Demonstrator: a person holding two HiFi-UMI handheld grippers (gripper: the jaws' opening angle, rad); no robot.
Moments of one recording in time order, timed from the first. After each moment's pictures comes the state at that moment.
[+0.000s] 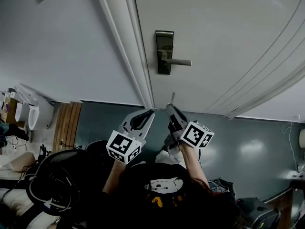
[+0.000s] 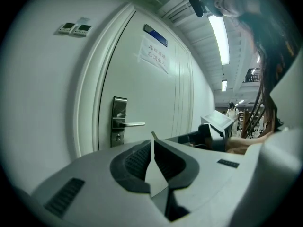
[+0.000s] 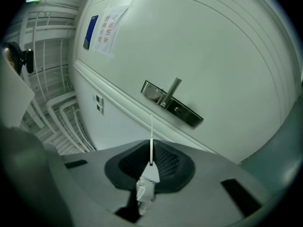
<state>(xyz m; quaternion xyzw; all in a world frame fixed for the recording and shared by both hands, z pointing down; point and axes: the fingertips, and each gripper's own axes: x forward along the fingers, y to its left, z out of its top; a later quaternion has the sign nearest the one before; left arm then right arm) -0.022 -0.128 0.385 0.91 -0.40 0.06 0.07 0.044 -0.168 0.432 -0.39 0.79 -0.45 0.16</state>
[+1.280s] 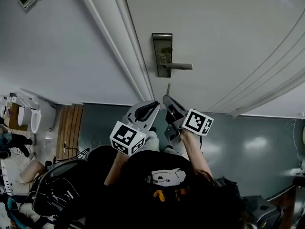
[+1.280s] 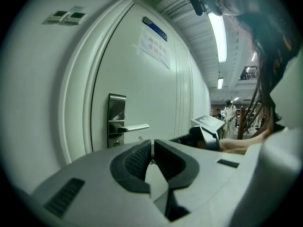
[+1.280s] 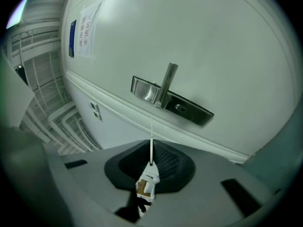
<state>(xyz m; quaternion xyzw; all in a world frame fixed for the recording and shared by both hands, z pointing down) -0.004 -0.197 0.385 0.92 -0.37 0.07 0.06 0.025 -0.241 0.438 -0.33 0.78 -0.50 0.18</state>
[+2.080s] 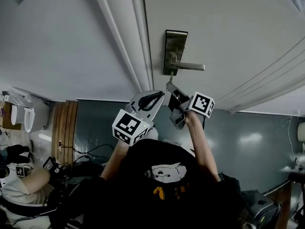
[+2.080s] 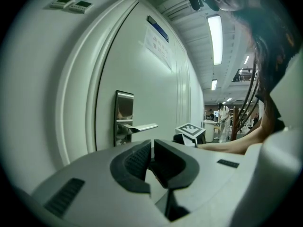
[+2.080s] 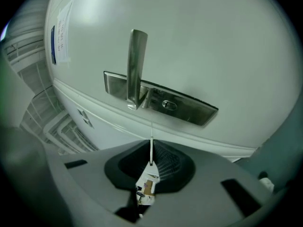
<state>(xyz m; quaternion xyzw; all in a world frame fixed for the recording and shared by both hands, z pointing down) -0.030 -0.228 0.384 0.94 -0.33 0.07 0.05 0.003 -0.300 0.467 -0.31 0.76 -0.54 0.20</state>
